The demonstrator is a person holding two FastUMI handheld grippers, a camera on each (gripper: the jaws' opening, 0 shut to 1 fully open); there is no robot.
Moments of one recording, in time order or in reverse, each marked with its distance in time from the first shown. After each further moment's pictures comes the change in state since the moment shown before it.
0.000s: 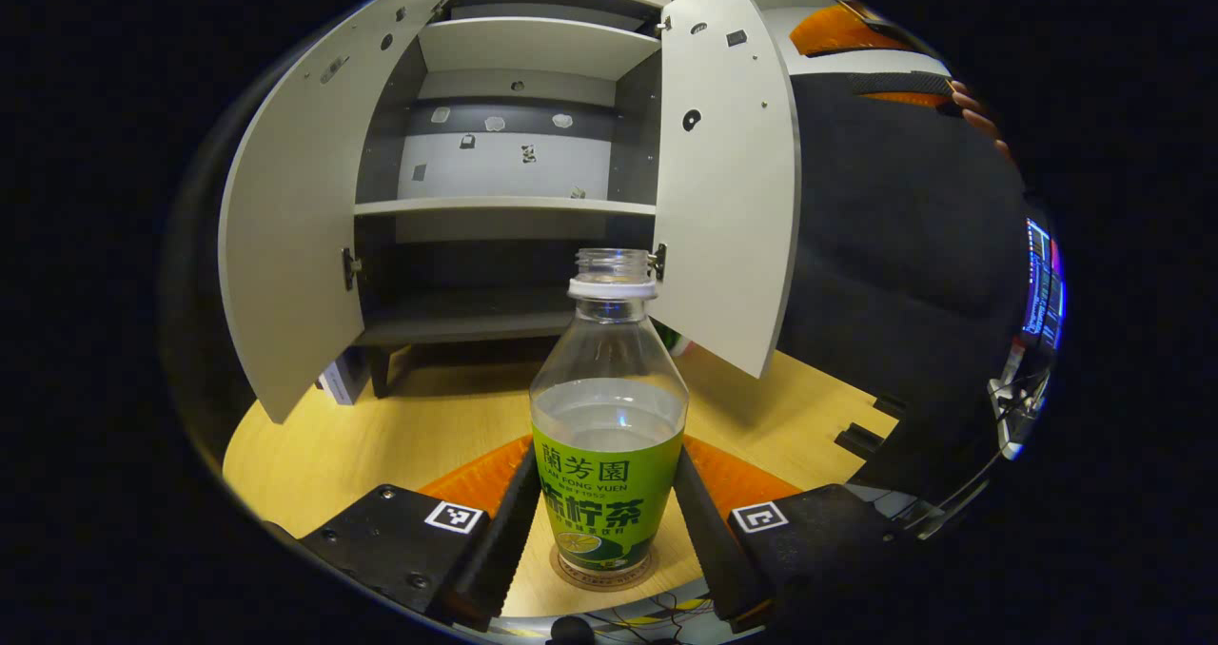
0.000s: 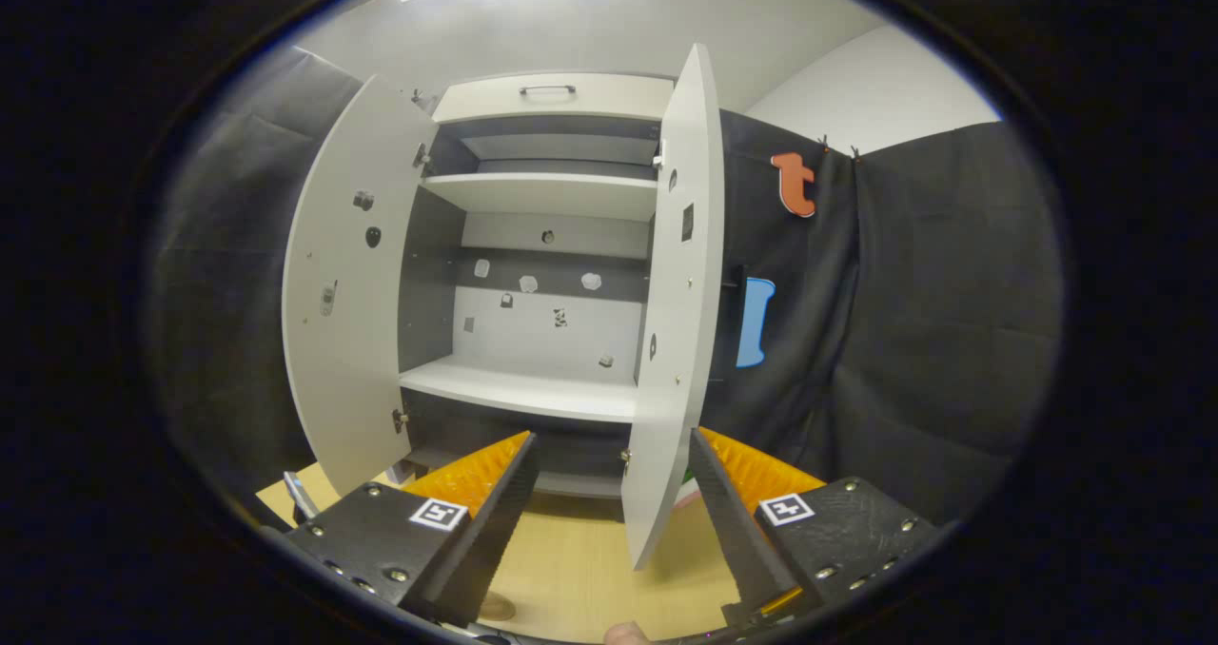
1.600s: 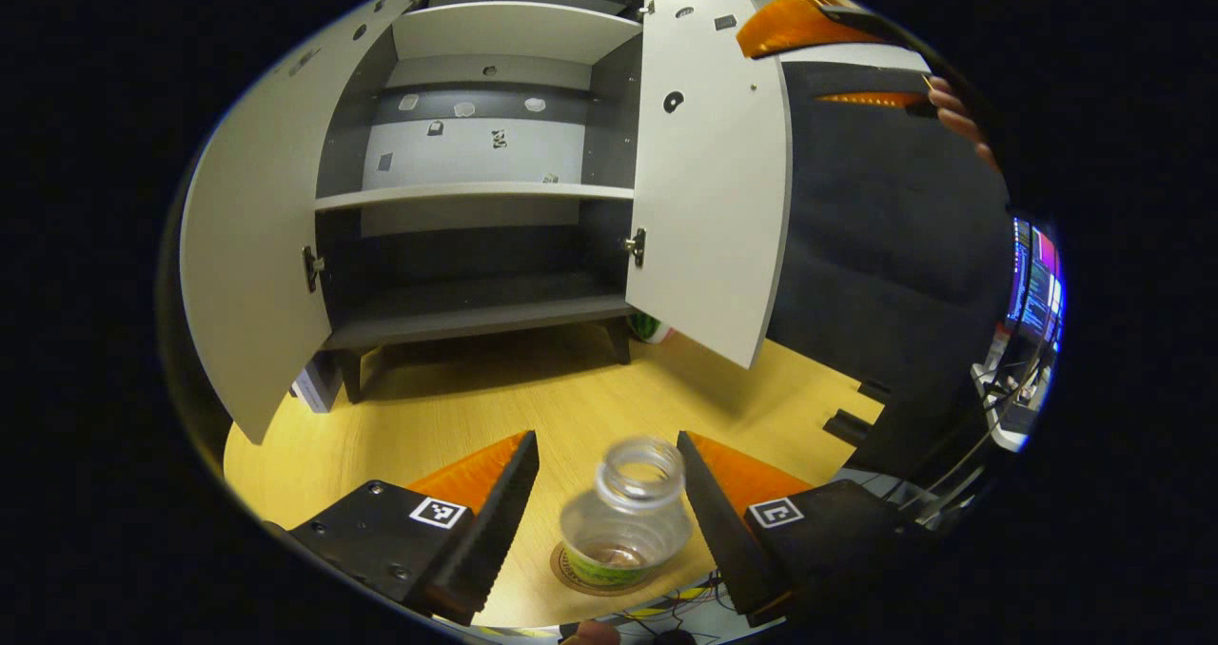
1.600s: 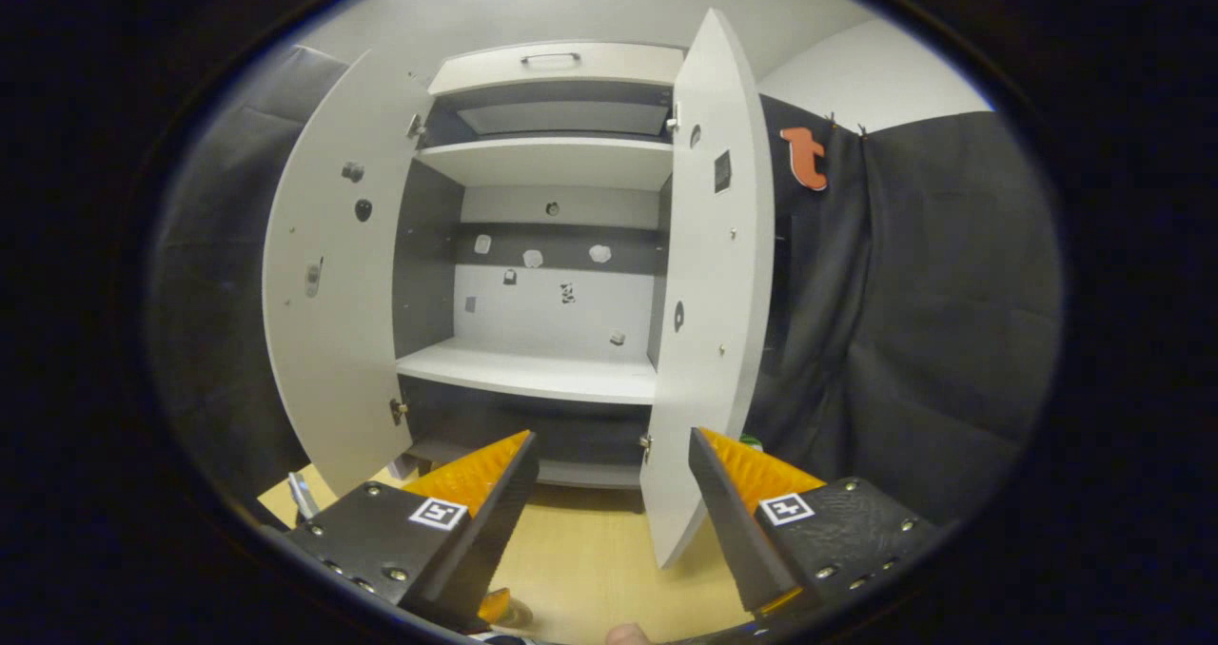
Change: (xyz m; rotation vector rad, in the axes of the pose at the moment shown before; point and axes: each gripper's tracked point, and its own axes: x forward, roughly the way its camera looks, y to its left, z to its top) left arm 0.009 -0.001 0.025 0.036 0.048 -0.090; right arm 0.031 0.018 -0.018 0.040 0.044 -0.008
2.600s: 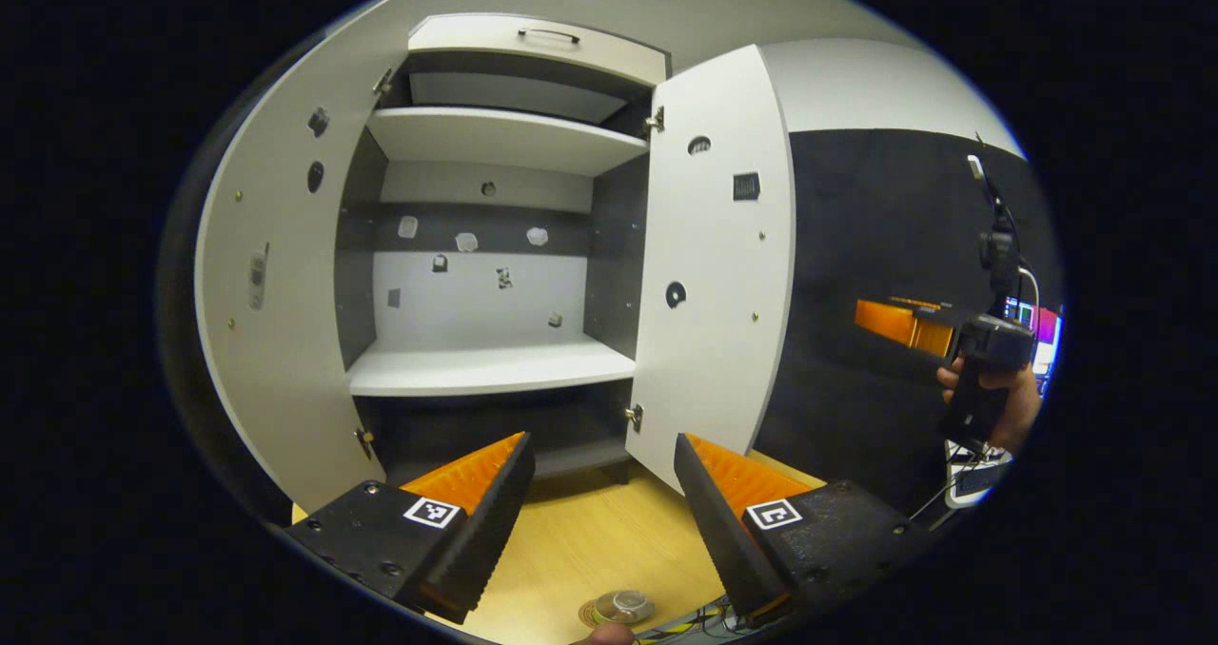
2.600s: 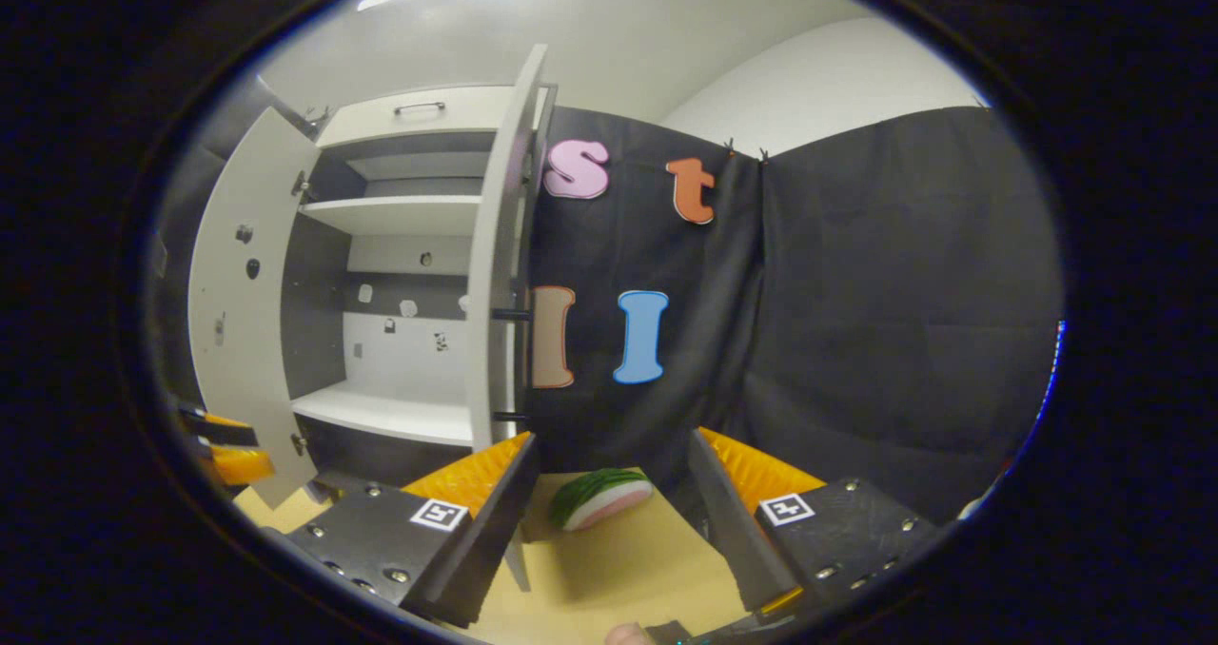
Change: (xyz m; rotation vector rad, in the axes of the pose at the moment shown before) left arm -0.078 0.013 0.240 0.014 -0.223 0.010; right arm -0.006 -0.201 0.058 0.005 -0.103 -0.254
